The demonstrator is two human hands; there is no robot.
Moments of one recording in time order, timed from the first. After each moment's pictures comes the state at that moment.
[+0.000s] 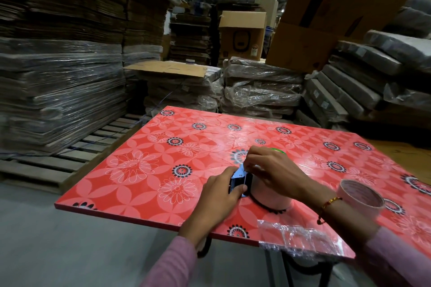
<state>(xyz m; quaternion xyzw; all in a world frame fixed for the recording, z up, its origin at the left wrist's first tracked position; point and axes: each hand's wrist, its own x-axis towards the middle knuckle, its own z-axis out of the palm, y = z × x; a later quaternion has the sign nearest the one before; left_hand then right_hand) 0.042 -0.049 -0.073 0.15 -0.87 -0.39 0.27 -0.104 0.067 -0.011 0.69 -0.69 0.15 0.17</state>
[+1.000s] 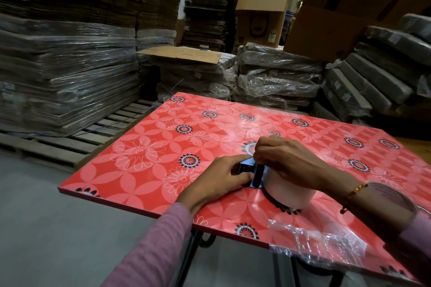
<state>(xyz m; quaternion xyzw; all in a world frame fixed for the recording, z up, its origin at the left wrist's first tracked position) 0.030 -0.089 -0.067 0.07 -0.87 -0.44 0.20 -0.120 0.055 0.000 0.75 -0.64 0.09 0.16</state>
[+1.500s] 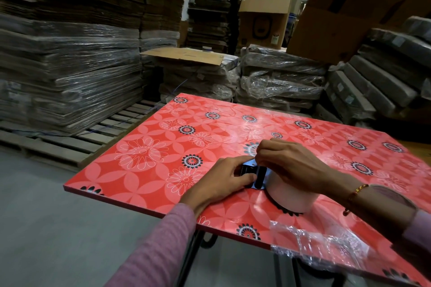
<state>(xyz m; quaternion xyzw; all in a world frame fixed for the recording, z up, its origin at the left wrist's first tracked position) 0.027 -0.088 -0.070 0.07 -0.88 -0.42 0.20 -0.121 0.058 0.000 0.76 -0.62 0.07 0.17</state>
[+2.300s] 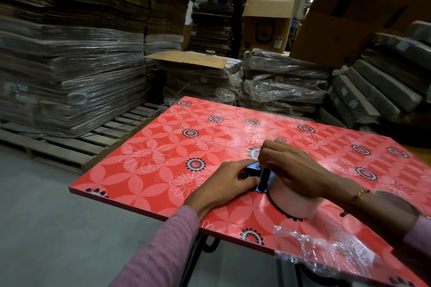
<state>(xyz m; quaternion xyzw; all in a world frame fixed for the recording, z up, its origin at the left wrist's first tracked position) 0.026 -0.090 -0.071 0.06 -0.87 -0.43 0.21 -0.122 0.051 -0.004 0.75 -0.64 0.10 0.14</state>
